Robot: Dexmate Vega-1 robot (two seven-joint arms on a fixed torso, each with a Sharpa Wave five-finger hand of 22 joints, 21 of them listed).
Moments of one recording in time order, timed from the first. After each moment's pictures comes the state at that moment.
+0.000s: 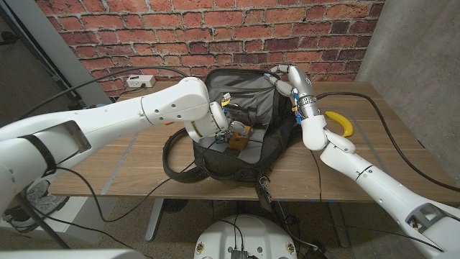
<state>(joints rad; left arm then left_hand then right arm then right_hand) 0.06 0.72 1.20 -2.21 -1.29 1.40 0.99 0.89 0.07 0.44 -0.18 0.26 0.47 0.22 0.23 0.21 0.55 0.12 0.47 0.46 0.61 0.07 0.51 0.34 0.57 0.18 0.41 0.22 -0.78 -0.58 -0.54 -1.58 -0.44 0.25 -0.65 1.10 0.14 0.25 -0.14 0.18 0.97 -0.09 0.51 0.25 0.87 -0.14 0.42 0.33 0.71 -0.07 0.33 0.39 0.69 -0.06 0.21 0.17</state>
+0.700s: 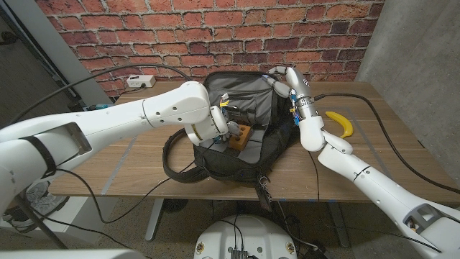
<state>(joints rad) 0.06 0.72 1.23 -2.19 -1.29 1.40 1.08 0.98 0.06 0.41 -0.14 0.26 0.63 0.21 0.25 0.28 0.62 0.06 0.67 0.66 0.73 0.00 0.55 0.37 0.66 0.12 0.50 0.23 -0.78 -0.57 -0.55 -1.58 -0.44 0.24 -0.65 1.10 0.14 0.25 -0.14 0.18 0.97 -0.09 0.51 0.25 0.87 -0.14 0.41 0.33 0.71 -0.07 0.33 0.39 0.69 -0.06 0.21 0.17</state>
